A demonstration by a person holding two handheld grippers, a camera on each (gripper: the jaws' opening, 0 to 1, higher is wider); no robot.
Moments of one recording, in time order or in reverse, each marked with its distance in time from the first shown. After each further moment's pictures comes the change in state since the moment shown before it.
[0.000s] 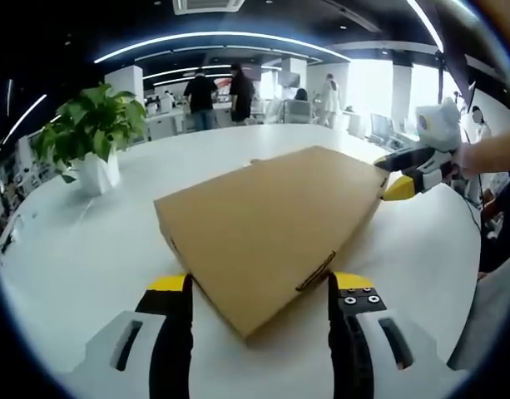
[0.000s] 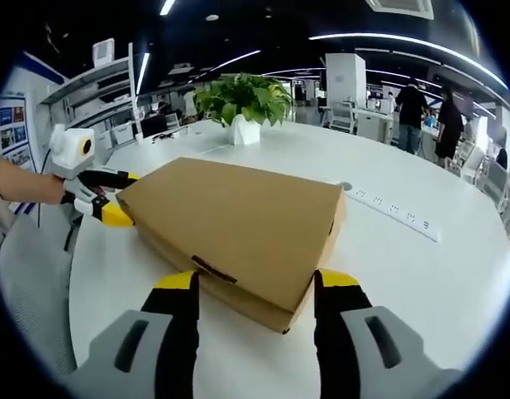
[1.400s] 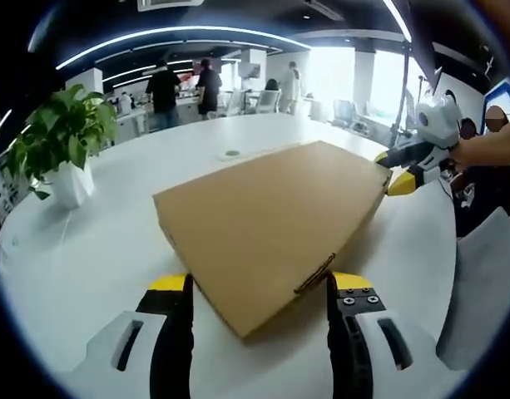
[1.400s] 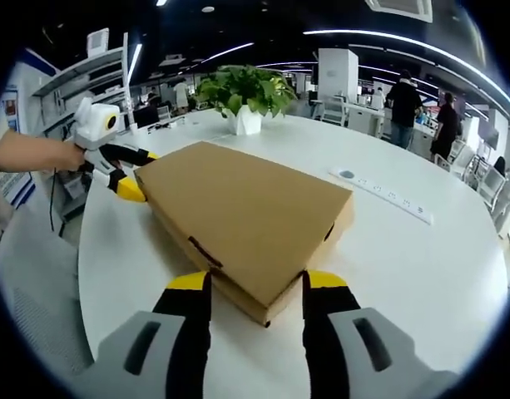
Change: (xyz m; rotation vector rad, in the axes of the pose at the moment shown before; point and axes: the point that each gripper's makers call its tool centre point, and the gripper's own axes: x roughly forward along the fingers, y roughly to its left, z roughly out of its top) left arm -0.017 0.016 -0.005 0.121 0.059 -0.193; right arm -0.021 0.050 -0.019 -0.005 0.043 -0.068
